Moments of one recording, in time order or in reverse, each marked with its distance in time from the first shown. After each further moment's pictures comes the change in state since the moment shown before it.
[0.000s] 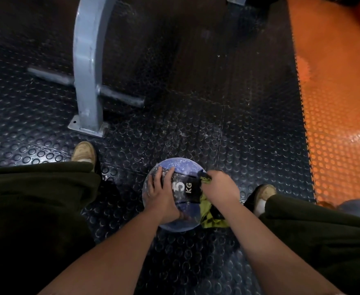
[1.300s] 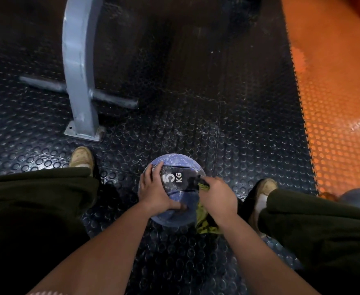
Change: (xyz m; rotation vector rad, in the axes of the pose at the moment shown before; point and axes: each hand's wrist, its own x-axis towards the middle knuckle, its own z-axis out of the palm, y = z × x) left_hand 0.012 -0.004 -0.018 -0.156 0.024 -0.058; right_hand -0.018 0.013 0.020 0.068 0.070 -0.002
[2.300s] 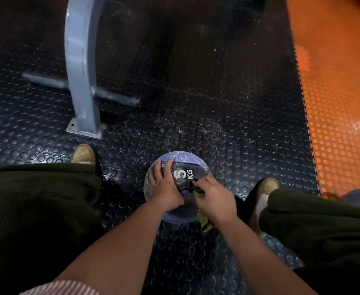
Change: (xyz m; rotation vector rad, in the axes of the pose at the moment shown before) left_hand 0.003 0.021 0.015 0.101 0.019 -0.039; right_hand -0.004 0.009 0.011 -0.078 -0.016 -0.279
